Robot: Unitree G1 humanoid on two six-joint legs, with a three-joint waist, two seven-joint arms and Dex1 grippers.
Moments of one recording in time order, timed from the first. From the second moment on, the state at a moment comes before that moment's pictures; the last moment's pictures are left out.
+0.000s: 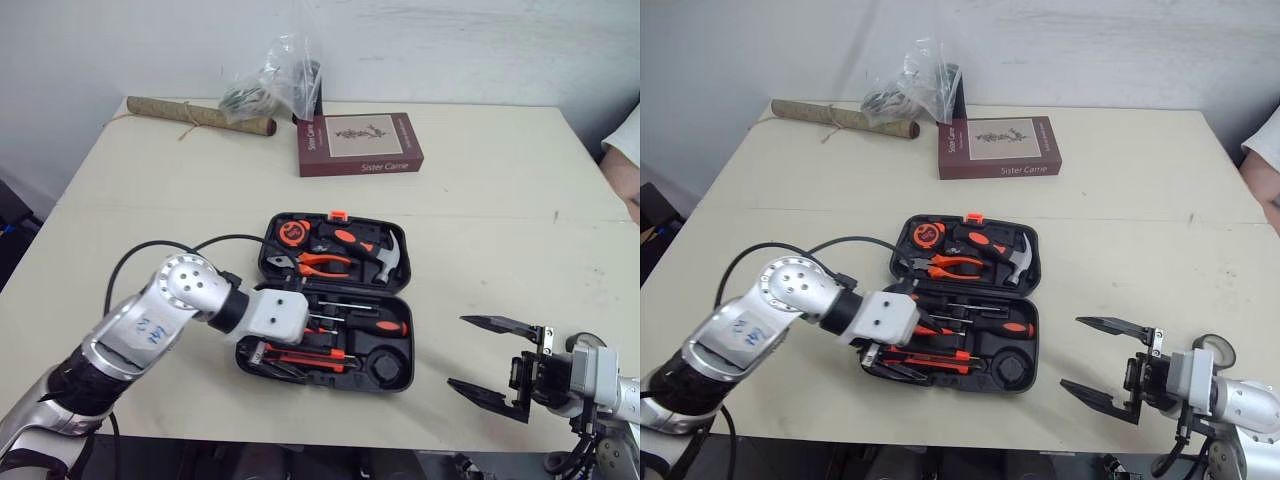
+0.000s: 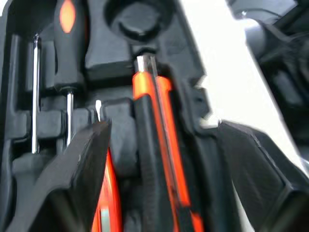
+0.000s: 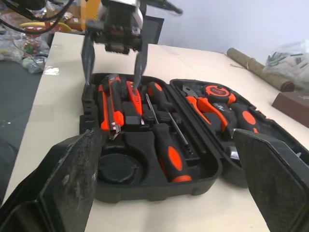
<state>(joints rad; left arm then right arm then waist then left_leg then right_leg) -0.52 0.87 -0.33 -0.48 -0.26 0.51 -1.28 0.25 -0.62 -0.31 -0.19 0.64 -0.32 1.39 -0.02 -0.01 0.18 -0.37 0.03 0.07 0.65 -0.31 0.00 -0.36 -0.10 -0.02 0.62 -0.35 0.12</state>
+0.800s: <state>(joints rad) -0.30 0.67 -0.23 -0.11 -0.26 0.04 -1.29 0.27 -0.59 -0.28 -0.07 0.59 -0.37 1.39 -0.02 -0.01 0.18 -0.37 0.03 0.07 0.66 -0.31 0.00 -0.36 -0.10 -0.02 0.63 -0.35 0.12</state>
